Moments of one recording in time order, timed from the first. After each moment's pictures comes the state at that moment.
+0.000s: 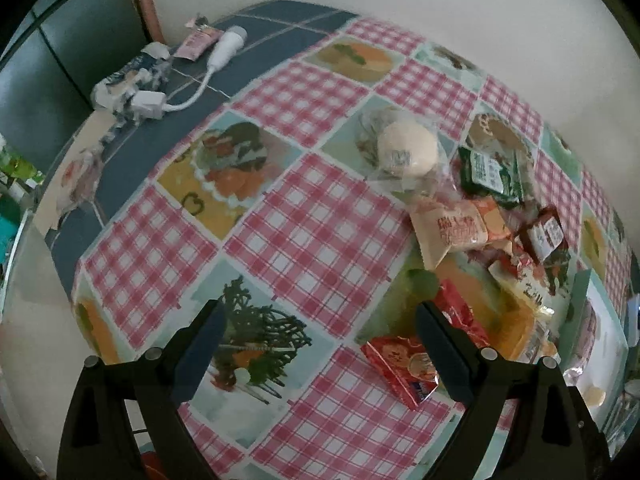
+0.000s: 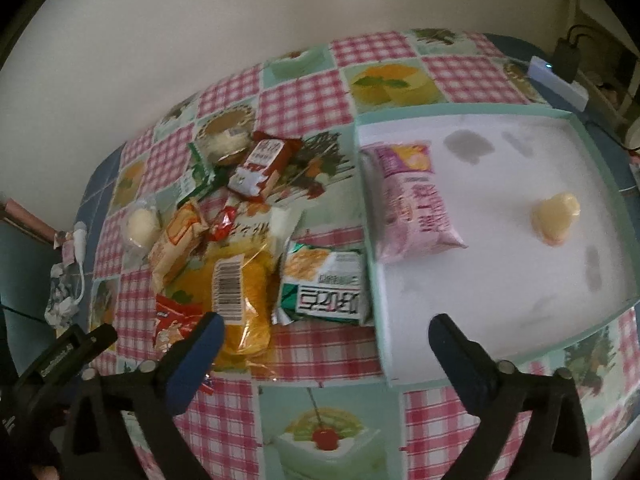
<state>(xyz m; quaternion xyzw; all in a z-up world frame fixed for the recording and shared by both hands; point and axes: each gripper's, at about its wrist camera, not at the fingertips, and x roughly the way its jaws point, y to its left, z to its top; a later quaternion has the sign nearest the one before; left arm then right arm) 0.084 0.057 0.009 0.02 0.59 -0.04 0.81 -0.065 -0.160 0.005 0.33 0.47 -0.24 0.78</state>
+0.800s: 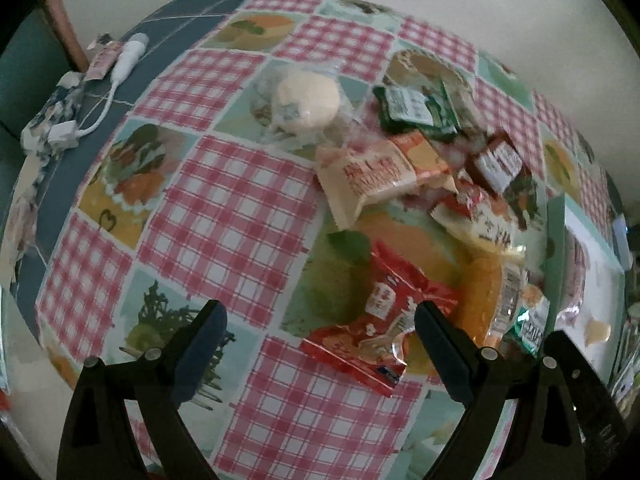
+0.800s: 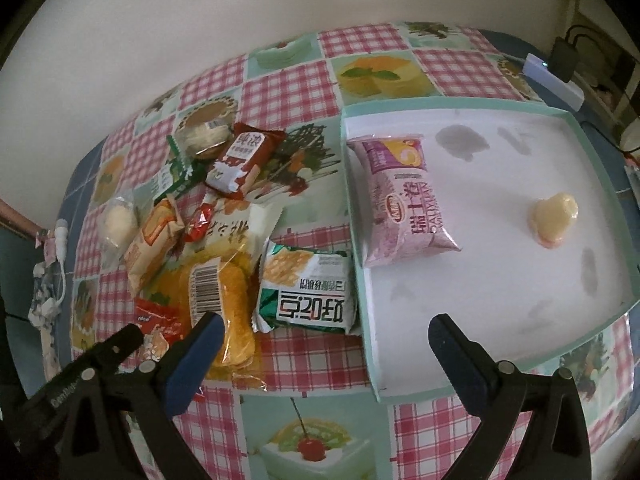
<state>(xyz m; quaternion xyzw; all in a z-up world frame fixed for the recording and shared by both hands) 0.075 0.004 -0.015 0.08 0.61 -0.15 0.77 -0.062 -0.168 -0.004 0.32 0.49 -0.27 0.77</state>
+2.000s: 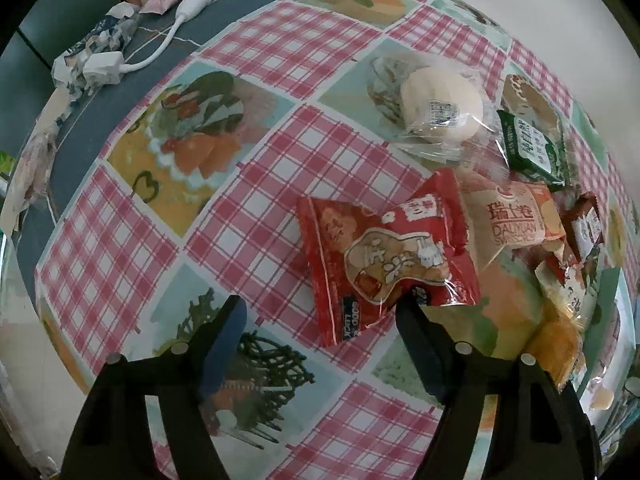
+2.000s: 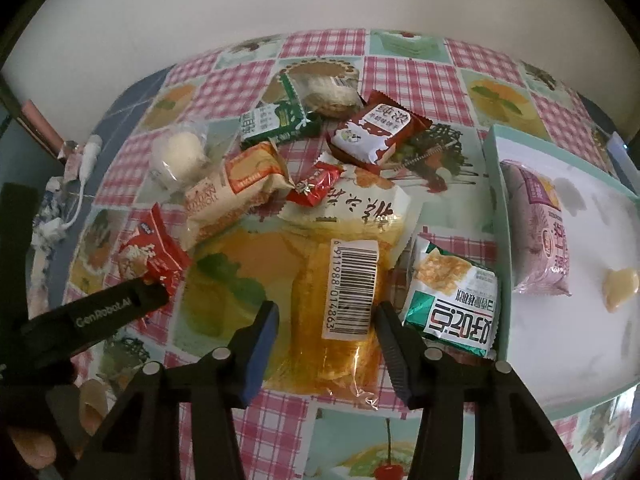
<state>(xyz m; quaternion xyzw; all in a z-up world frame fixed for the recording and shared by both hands) 0.142 0.064 -0.044 0.02 0.64 -0.05 0.76 0.009 -0.099 -0.020 0.21 0.52 -0.18 0.81</state>
